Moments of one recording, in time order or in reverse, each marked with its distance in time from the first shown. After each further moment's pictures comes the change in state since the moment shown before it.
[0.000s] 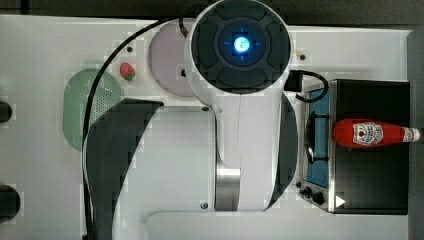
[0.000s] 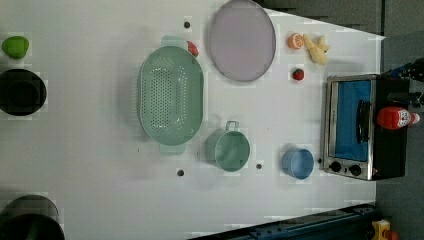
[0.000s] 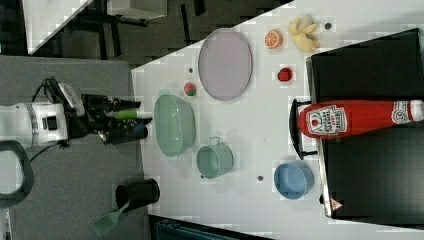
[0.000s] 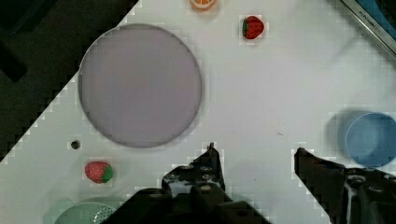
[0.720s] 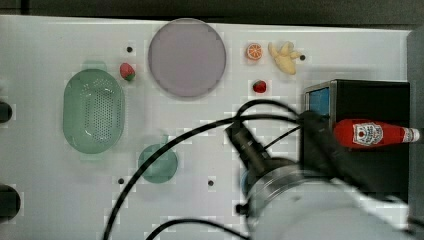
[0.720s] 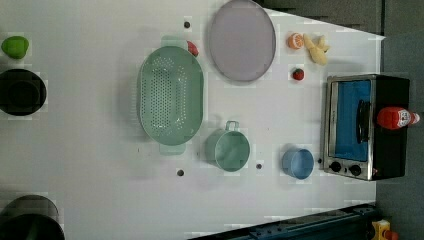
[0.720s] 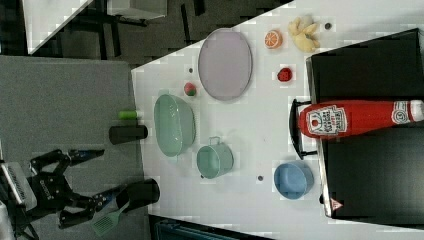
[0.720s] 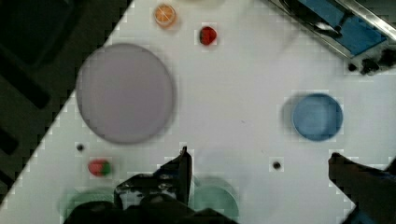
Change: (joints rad) arm -0.036 -0.371 -0.077 -0.122 -0.006 -0.105 0.014
